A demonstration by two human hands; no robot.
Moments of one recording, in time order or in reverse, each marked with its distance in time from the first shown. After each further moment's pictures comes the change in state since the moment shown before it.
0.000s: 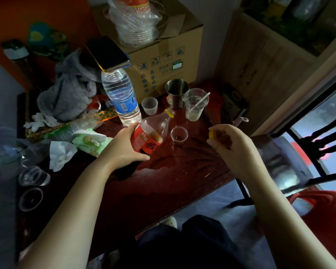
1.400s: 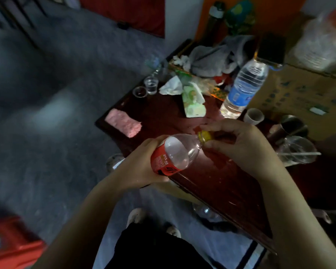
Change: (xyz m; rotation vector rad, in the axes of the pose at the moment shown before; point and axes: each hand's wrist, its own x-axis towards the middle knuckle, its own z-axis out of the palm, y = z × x) left_hand -0.233 0.079 0.105 -0.213 0.651 -0.512; right_hand 0.019 -0.100 0.018 0.269 -1.062 -0.705
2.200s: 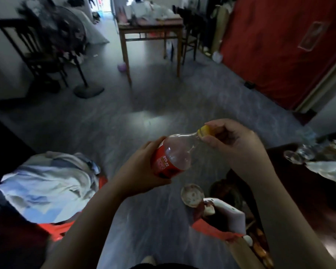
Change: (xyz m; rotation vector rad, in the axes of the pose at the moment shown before) left_hand -0.298 -0.177 -0.221 0.101 0.714 -0.273; right_hand 0.059 -0.244 0.353 0.150 -0.338 -0.482
